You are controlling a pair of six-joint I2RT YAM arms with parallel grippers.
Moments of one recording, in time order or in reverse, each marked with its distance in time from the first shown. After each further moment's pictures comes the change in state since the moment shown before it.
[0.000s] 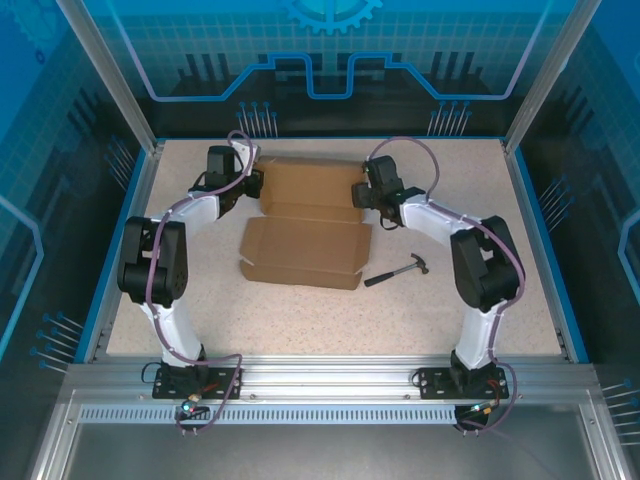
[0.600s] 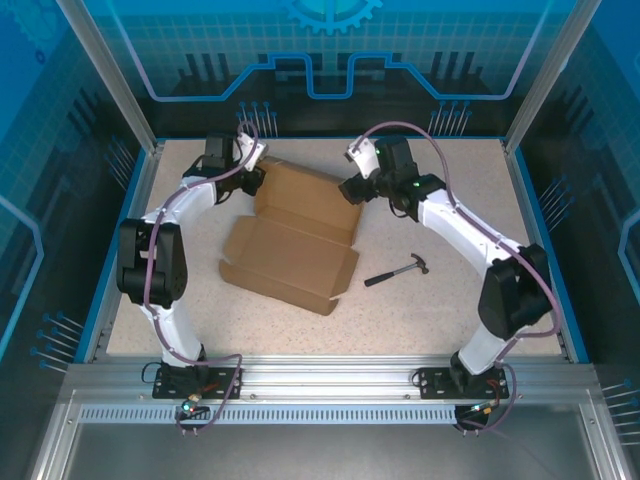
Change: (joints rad) left arm -0.001 -0.009 0.186 -0.336 0.076 0.256; right arm 0.035 -0.173 0.139 -0.184 -0.235 -0.526
